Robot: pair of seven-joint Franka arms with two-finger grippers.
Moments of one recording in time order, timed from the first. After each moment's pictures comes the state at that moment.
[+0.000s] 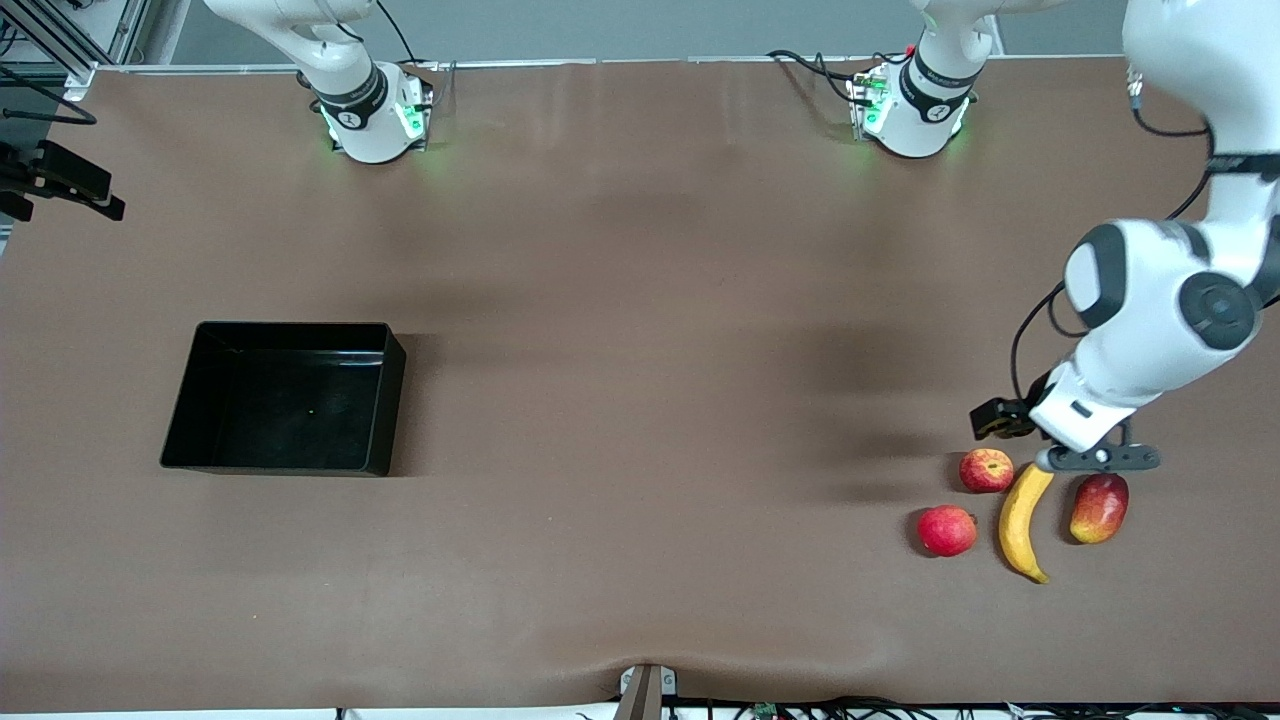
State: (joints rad) left arm 0.06 0.41 -0.10 -1.86 0.02 2.38 -0.06; right arm -0.01 -0.05 -0.07 -1.52 0.00 1.37 -0.07
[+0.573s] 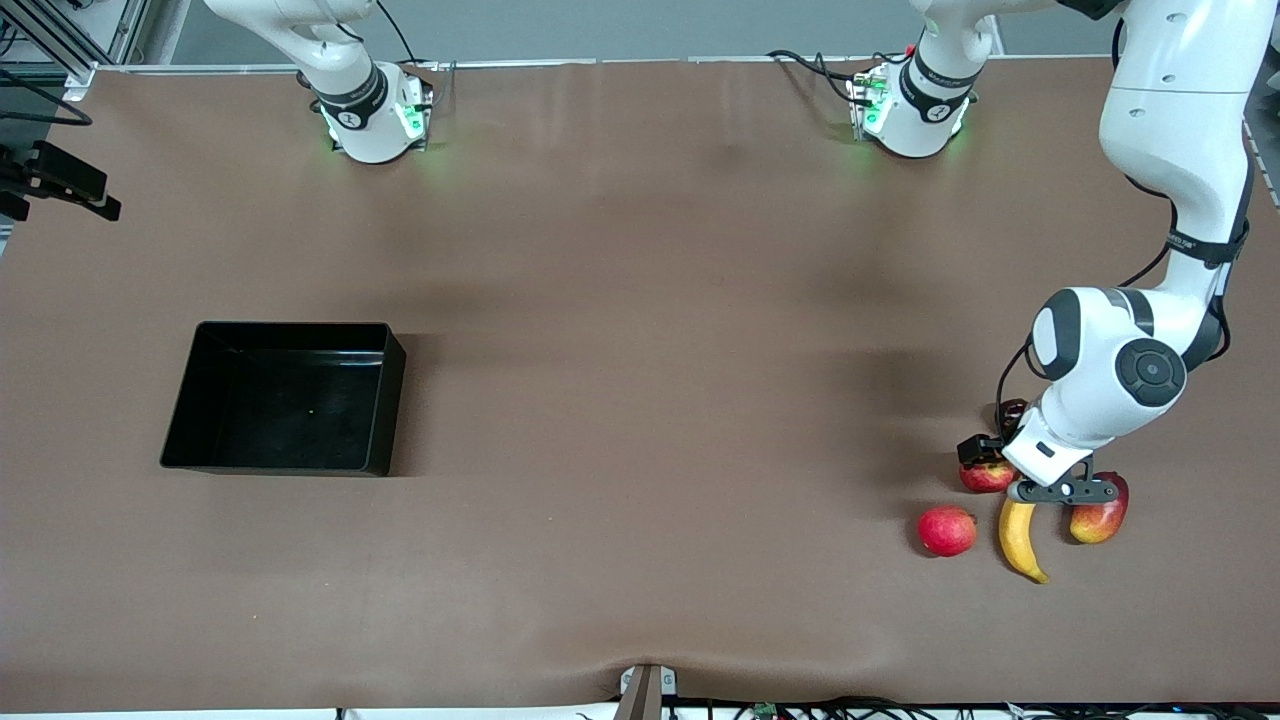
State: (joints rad) left arm 0.09 0.58 -0.10 -1.80 0.12 2.48 -0.05; right arm -0.01 -0.05 -0.07 -1.52 0.00 1.37 -0.07
